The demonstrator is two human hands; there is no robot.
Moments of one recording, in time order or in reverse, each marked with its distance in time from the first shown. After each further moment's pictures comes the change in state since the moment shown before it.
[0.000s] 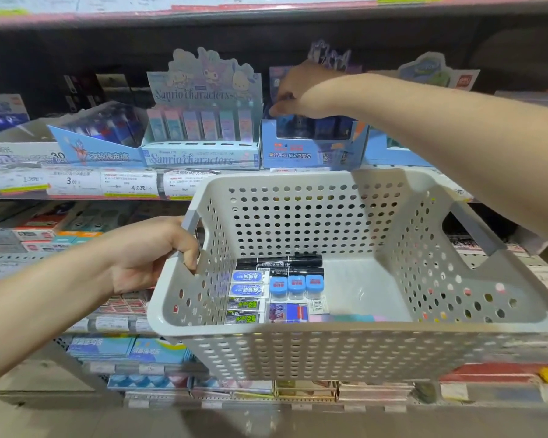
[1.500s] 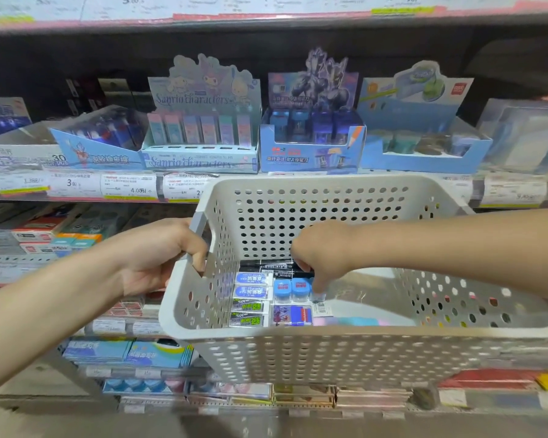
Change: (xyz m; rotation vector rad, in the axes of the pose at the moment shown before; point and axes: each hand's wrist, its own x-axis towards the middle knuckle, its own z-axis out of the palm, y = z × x) left_hand -0.001 0.002 0.010 0.009 -0.012 0.015; right_hand -0.113 -0.043 0.109 -0.245 -0.535 -0.266
